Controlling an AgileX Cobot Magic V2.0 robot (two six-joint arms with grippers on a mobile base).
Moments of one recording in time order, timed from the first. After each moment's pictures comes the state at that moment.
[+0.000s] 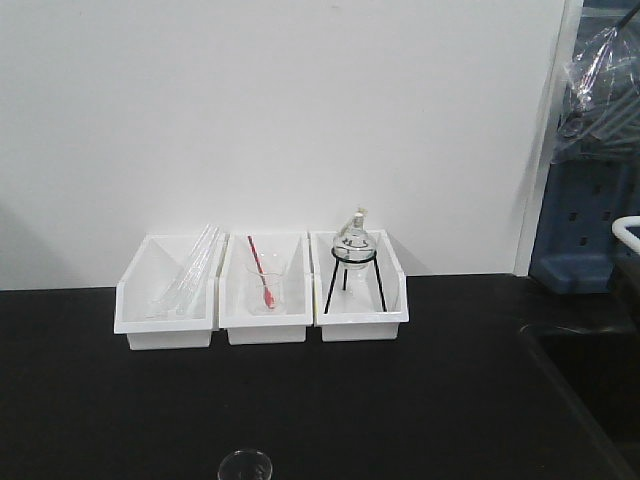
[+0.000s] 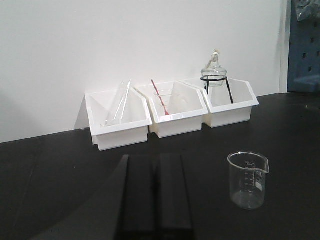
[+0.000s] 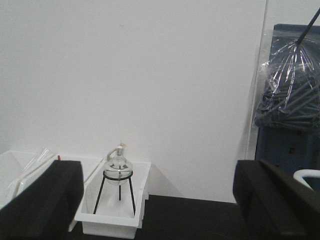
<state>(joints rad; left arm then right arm) -0.25 -0.01 0.03 -0.03 0.01 0.09 0.12 0.78 -0.61 -0.16 -0.21 0.04</state>
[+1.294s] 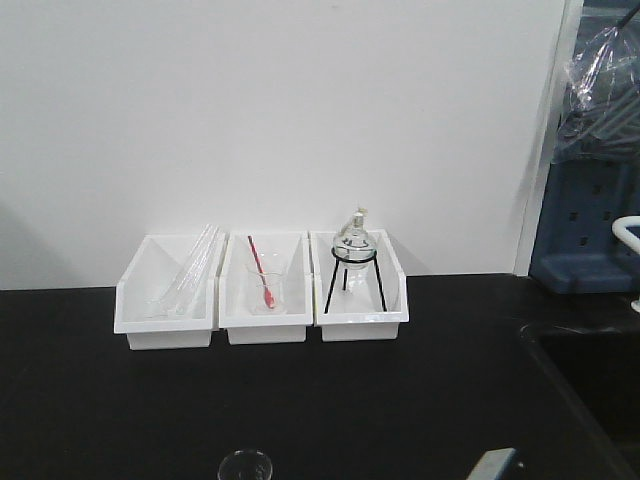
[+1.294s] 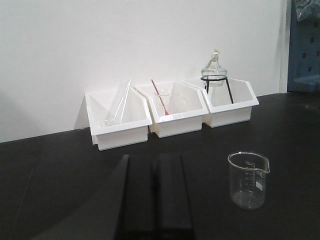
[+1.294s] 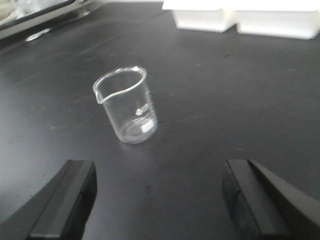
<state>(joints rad) -0.25 -0.01 0.03 -0.03 0.01 0.09 0.19 1.87 -0.49 -0.86 -1.13 0.40</state>
